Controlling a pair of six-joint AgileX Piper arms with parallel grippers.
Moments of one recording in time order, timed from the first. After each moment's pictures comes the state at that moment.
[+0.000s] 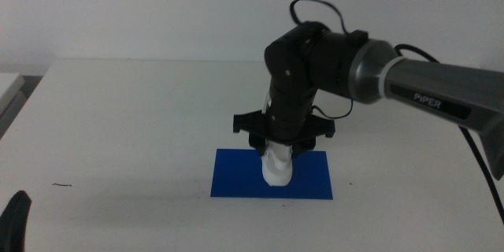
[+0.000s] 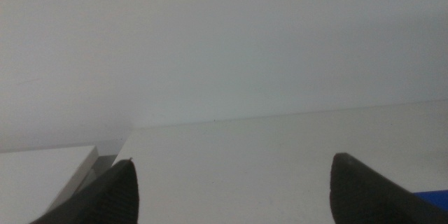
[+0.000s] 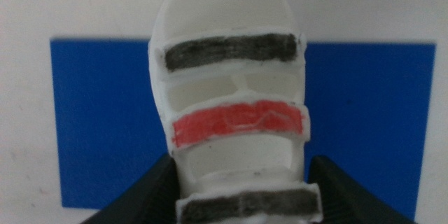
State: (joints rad) left arm -0.06 0.00 0.00 0.12 0.09 -0.08; right arm 0.70 2.10 -1.73 -0.11 1.05 0.77
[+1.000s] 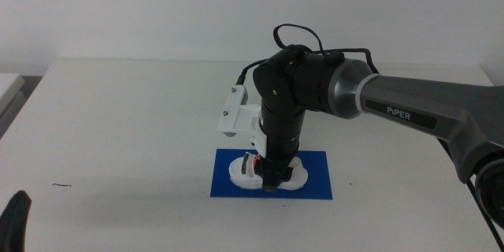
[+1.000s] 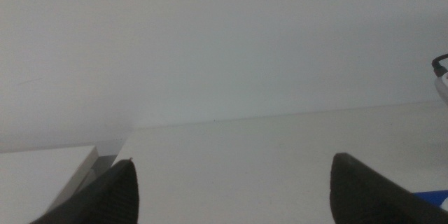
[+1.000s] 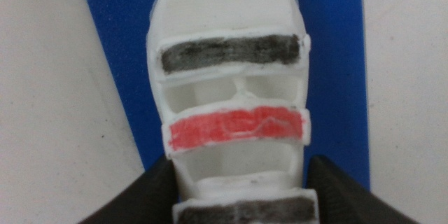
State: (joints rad) left arm -0.06 0.00 0.00 0.12 0.09 -0.08; right arm 0.72 2.18 -1.73 -0.09 1.06 -0.61
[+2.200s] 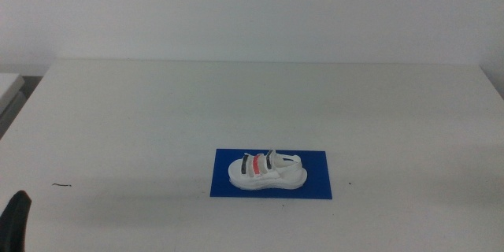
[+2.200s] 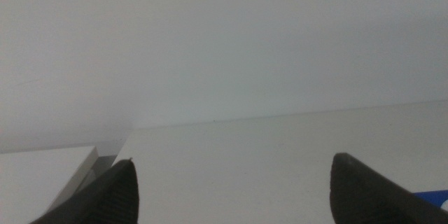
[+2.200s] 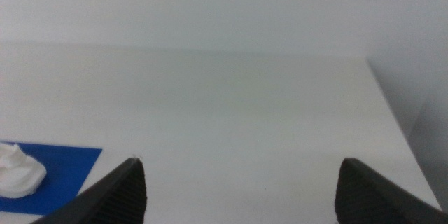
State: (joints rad) left arm -0.06 0.00 0.00 0.12 0.09 -0.08; right arm 0.07 0.33 -0.22 0.00 0.25 -0.02
